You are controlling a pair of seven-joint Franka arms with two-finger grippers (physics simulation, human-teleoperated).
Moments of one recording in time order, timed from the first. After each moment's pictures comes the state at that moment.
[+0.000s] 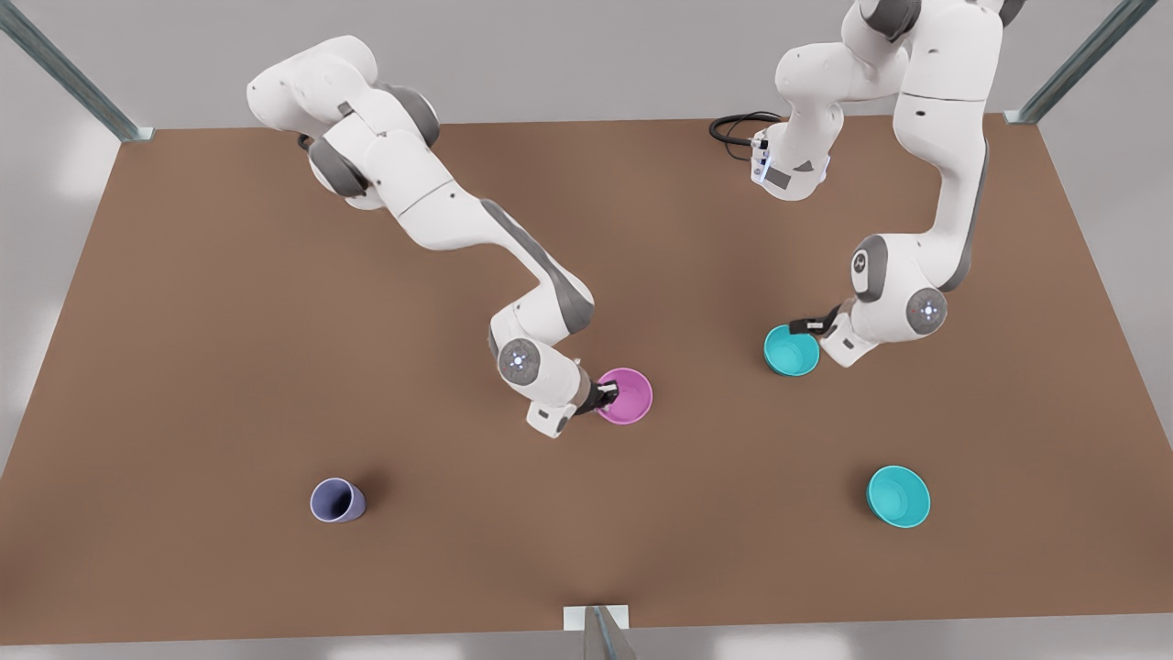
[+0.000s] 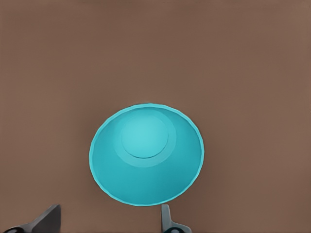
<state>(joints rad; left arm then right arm) 0.04 0.24 -0.09 -2.26 -0.16 2.21 0.04 0.64 1.00 0.06 -1.14 0.40 2.32 0.25</state>
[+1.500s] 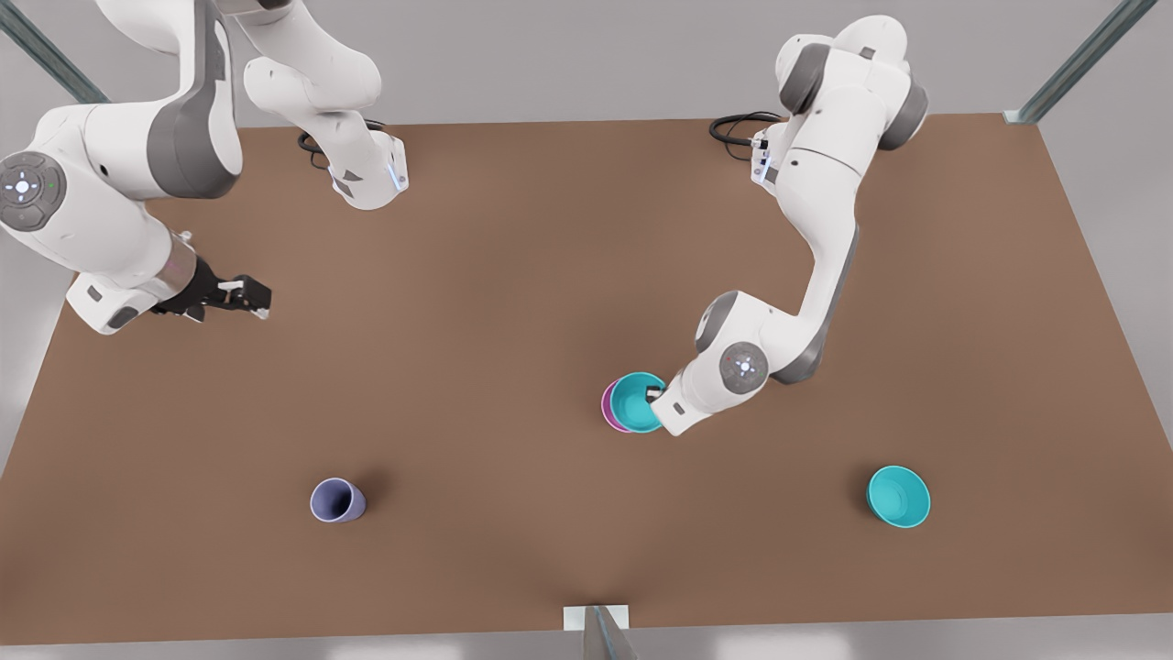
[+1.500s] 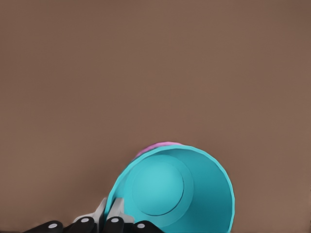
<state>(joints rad) -0.38 0.71 -0.14 -1.40 -0.13 2.07 -0.32 0.05 0.08 0.00 -1.50 -0.01 1.50 0.00</state>
